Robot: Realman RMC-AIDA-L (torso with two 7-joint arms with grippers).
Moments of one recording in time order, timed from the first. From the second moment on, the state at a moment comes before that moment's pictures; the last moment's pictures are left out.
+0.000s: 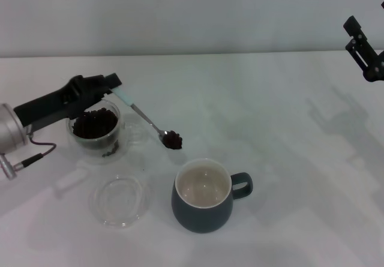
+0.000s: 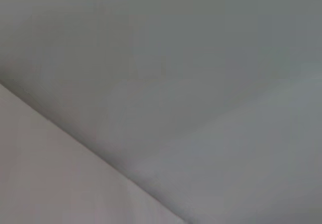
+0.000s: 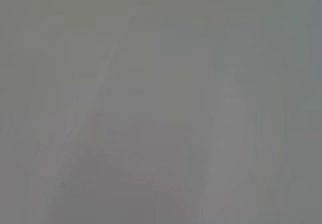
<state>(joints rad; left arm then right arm) -0.61 -1.99 0.96 0.31 1.42 1.24 -2.05 0.37 2.02 -1.34 -0.16 -0.34 -1.56 0.21</state>
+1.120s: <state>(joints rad) -0.68 -2.01 1.15 0.45 1.49 1.28 -1.94 0.37 2.02 -1.37 -0.16 -0.33 -1.56 0.25</state>
